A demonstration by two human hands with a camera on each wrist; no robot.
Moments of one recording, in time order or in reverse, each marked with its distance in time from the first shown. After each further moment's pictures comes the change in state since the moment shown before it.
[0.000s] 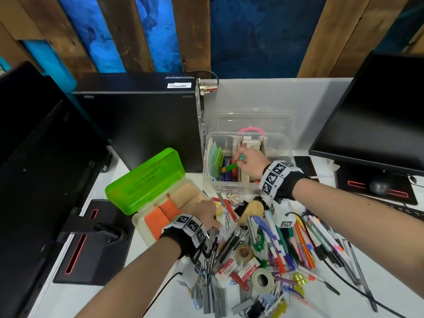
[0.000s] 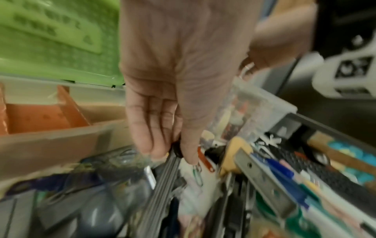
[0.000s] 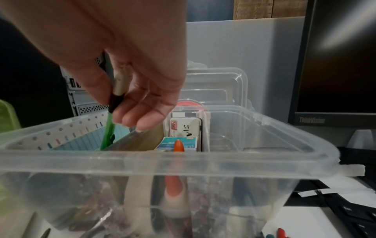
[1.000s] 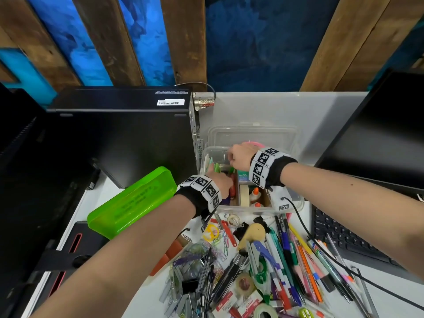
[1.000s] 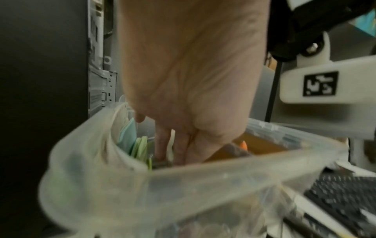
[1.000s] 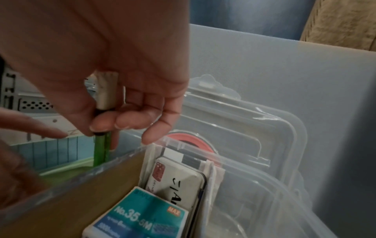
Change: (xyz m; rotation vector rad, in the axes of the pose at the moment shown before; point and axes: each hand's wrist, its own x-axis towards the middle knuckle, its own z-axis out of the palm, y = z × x) left_hand 0.092 0.028 -0.108 0.496 0.005 0.194; right_hand 0.077 -0.019 -0.034 -0.444 -0.216 -0.085
